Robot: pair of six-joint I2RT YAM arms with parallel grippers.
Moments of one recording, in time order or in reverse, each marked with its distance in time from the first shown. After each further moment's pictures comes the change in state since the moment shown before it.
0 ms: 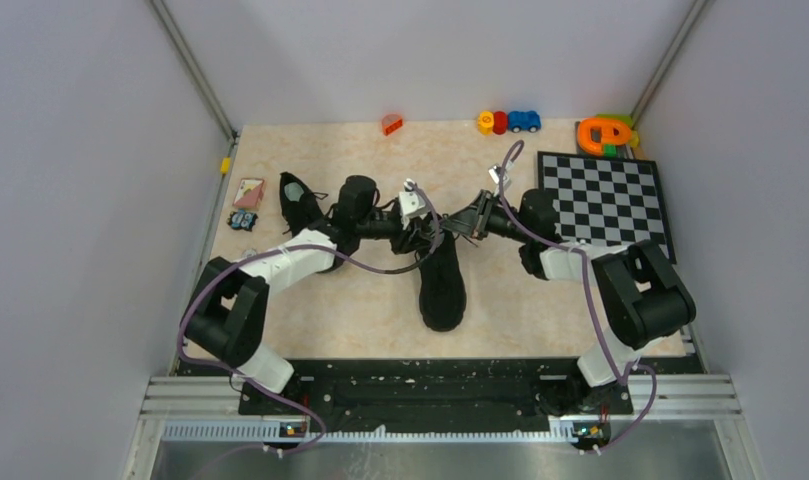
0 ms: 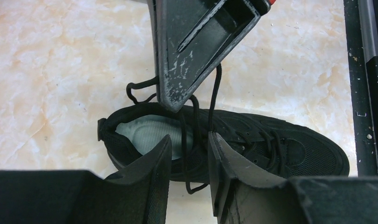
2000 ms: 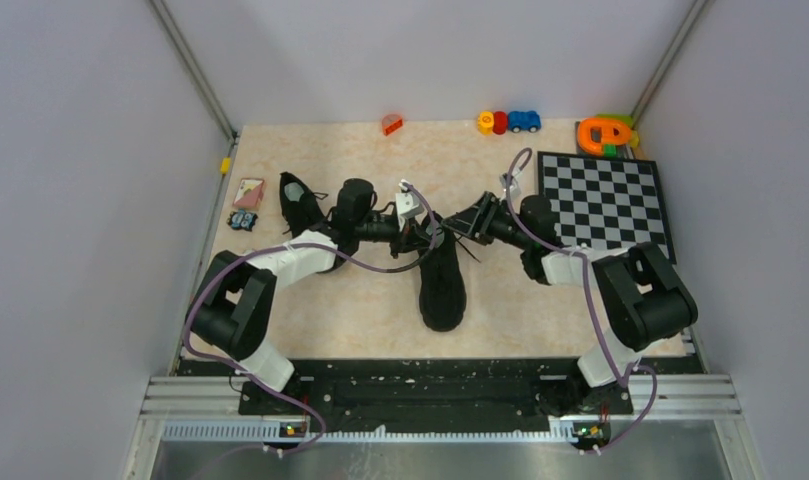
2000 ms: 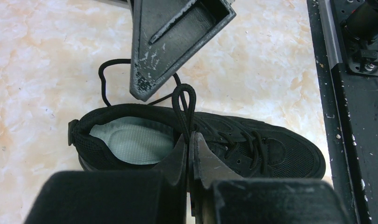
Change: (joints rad) left arm 0.034 0.043 -0.038 0.098 0.134 -0.090; right arm -0.010 -0.015 -0.036 -0.081 0.182 0.035
